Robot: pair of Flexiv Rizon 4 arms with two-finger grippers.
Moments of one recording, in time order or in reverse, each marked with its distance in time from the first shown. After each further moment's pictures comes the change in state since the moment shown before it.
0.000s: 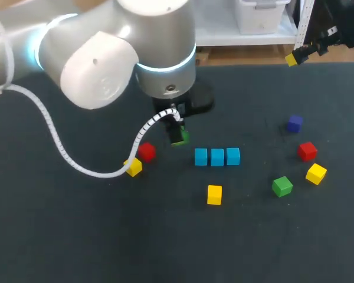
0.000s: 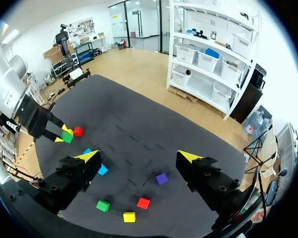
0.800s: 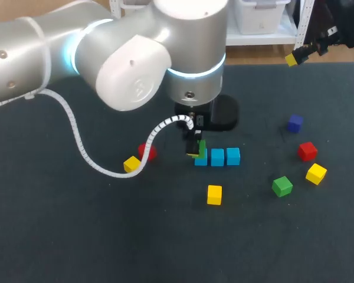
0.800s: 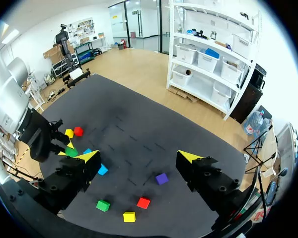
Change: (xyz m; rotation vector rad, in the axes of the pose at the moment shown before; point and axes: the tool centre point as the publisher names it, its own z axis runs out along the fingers) left arm -0.034 -0.026 0.020 0.093 0.029 0.316; right arm 0.000 0.000 0.000 0.000 0.000 0.000
